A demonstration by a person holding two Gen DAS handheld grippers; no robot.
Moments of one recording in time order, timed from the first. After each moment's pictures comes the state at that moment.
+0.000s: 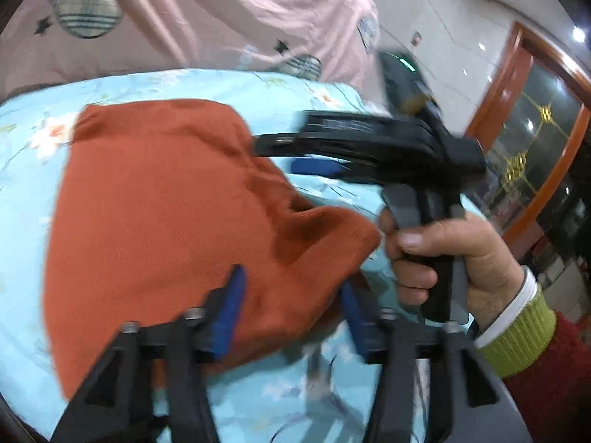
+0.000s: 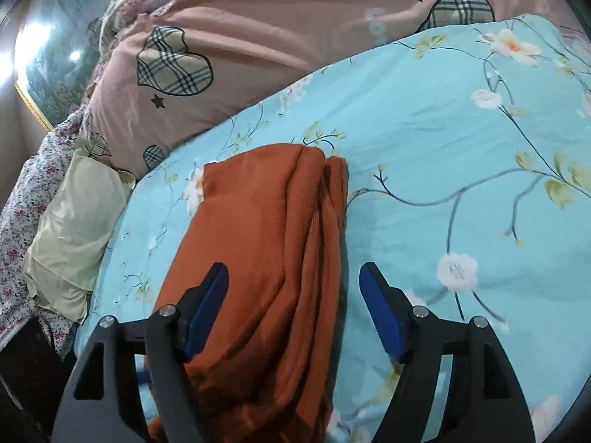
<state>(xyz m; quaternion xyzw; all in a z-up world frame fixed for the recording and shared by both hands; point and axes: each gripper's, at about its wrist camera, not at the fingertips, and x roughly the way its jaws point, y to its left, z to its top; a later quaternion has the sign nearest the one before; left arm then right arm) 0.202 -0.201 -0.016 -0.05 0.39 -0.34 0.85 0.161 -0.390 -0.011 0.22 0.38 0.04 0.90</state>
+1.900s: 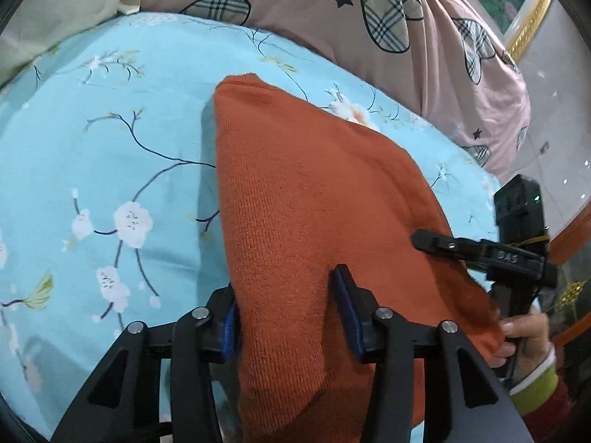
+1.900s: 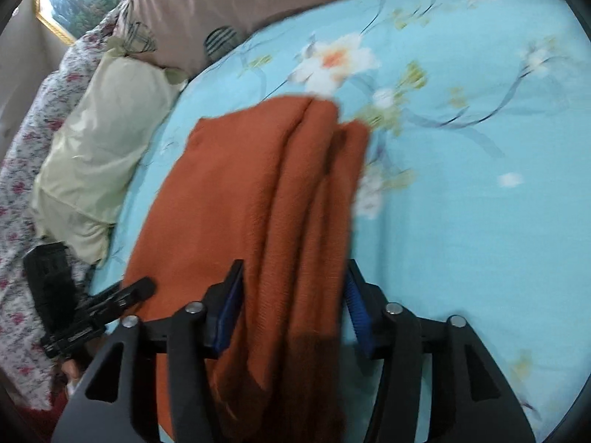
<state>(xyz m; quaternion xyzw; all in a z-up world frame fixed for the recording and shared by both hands) 0.223 0.098 -0.066 -0.18 0.43 -0.11 0.88 0.260 -0.201 -0.064 0.17 0.48 0.15 0.85</state>
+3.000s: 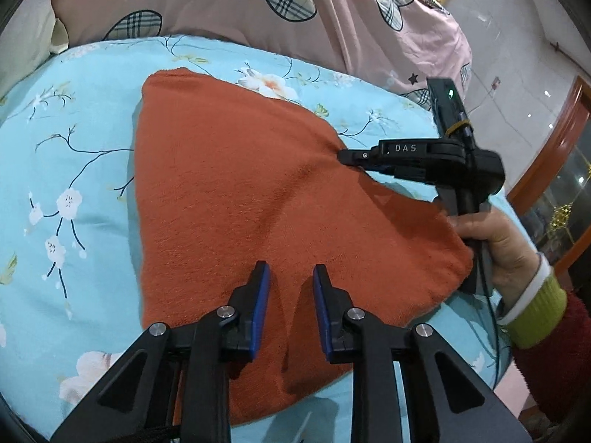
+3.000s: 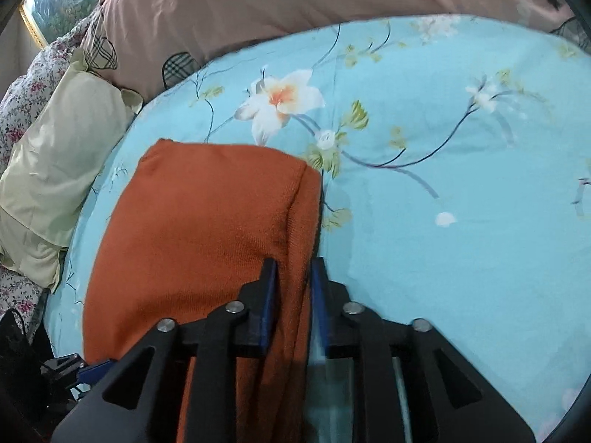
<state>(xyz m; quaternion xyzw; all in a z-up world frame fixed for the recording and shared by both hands) 0.176 0.031 -0.059 -0.09 0.42 -0.21 0.88 0.262 -0.215 -0.048 0.12 0.45 0.05 0.88</state>
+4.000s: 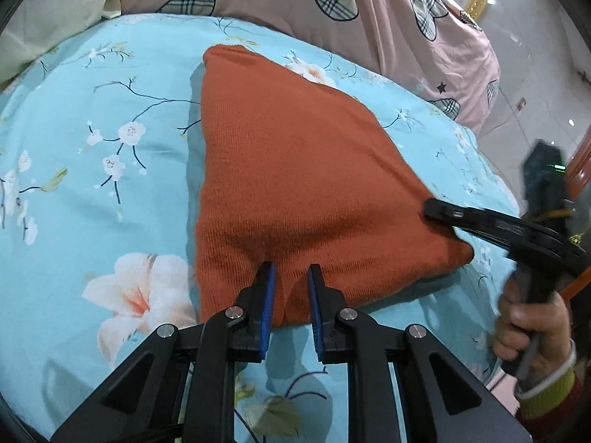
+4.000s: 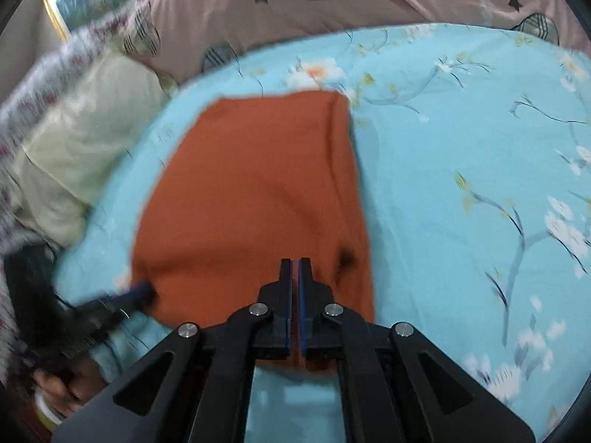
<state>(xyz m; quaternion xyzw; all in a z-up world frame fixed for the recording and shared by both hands) 0.135 0.059 -0.068 -0.13 0.44 -0.15 0.88 0.134 -0.176 -0.055 0.10 0.44 0.04 0.89</state>
